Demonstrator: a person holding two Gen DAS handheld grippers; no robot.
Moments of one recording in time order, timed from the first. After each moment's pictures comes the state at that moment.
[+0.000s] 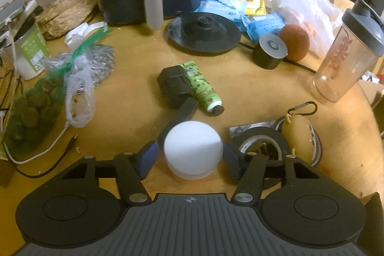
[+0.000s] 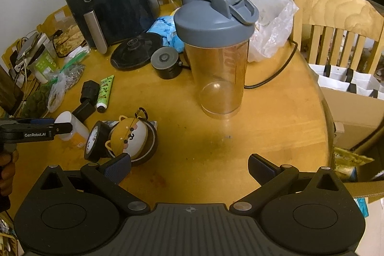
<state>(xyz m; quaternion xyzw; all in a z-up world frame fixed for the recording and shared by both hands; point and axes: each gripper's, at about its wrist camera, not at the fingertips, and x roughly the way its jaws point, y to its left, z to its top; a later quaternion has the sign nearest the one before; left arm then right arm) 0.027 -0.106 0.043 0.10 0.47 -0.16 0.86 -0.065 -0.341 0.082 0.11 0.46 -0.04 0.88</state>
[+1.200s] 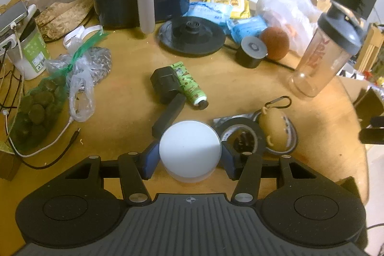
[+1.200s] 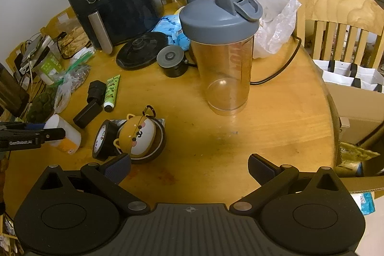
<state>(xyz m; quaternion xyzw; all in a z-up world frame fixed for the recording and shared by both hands) 0.002 -0.099 0.076 0.09 0.47 -0.18 0.86 -0.068 -0.336 0.084 0.12 0.46 -0.03 0.88</state>
